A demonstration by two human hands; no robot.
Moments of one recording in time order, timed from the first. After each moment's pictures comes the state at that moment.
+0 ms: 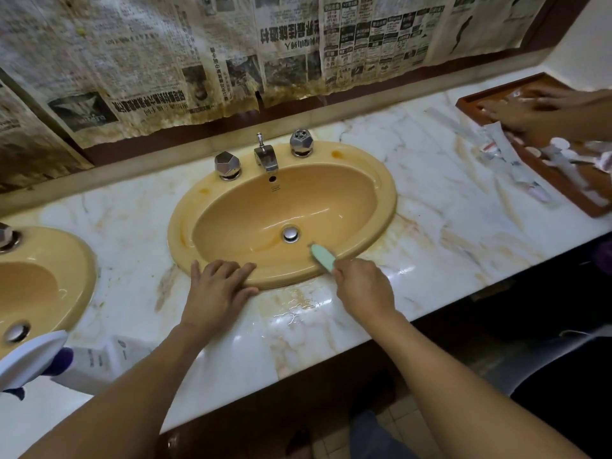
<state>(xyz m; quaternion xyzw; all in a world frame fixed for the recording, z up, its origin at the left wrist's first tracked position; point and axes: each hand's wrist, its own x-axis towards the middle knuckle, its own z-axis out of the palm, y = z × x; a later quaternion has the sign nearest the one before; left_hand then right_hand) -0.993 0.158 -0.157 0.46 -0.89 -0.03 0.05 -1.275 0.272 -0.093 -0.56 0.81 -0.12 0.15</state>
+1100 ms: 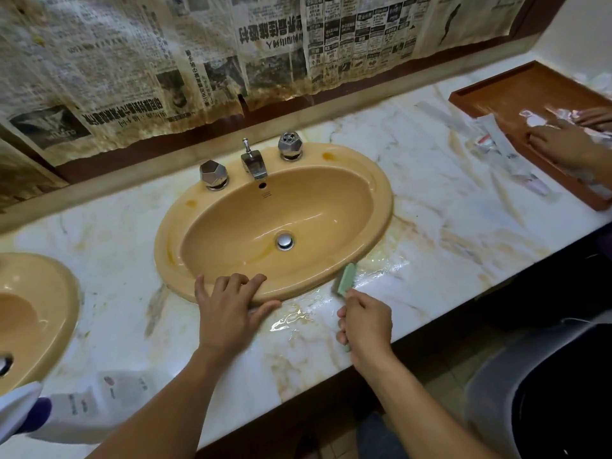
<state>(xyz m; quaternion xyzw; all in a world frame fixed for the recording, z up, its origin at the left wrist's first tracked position) -1.034 0.170 -0.160 0.49 -0.87 0.00 0.09 -1.242 0.292 -0.102 0.00 0.73 -0.52 0.45</state>
